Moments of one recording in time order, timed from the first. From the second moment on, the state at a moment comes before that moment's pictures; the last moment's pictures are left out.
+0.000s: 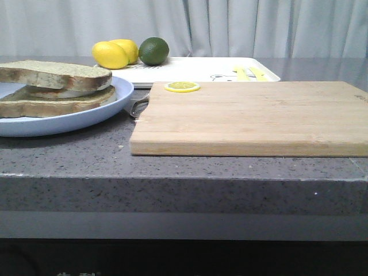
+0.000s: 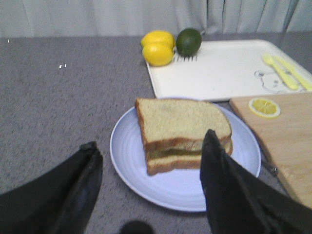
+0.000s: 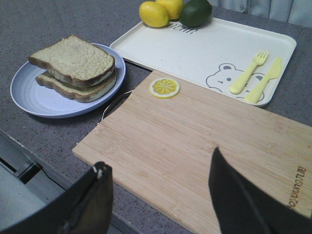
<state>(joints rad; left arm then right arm) -0.26 0.53 -0.75 0.10 0.66 -0.12 0.38 0.68 -0.88 0.26 0.69 -0.19</state>
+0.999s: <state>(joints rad) 0.03 1.40 -1.25 -0.12 1.03 0.07 0.38 0.68 -0.87 0.26 0.69 -0.19</state>
